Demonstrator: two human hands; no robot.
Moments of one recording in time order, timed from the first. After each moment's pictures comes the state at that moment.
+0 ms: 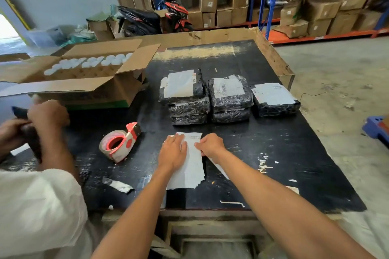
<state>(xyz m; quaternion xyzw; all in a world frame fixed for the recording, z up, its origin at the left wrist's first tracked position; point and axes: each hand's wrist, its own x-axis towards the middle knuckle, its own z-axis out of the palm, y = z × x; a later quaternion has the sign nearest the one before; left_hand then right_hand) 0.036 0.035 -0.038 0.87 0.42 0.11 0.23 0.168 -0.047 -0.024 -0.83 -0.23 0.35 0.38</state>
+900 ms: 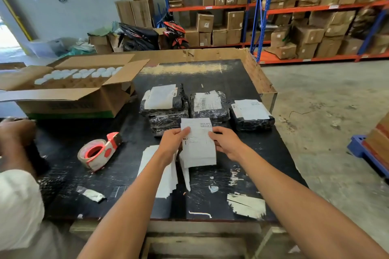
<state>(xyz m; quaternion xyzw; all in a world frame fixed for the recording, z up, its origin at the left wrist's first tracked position) 0.116 -0.002 0.029 0.62 0.38 0.23 0.65 0.272 -0.127 0.023 -0.67 -0.22 0.43 0.57</state>
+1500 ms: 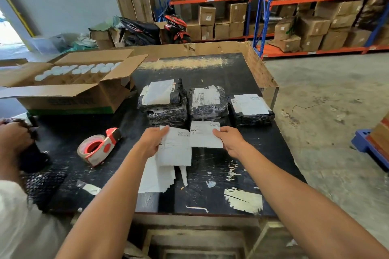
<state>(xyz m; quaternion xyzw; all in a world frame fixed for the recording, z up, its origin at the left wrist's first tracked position) 0.090 0.031 0.035 0.57 0.49 0.20 0.62 0.289 -0.131 0.001 -0.68 -0.14 0.39 0.60</state>
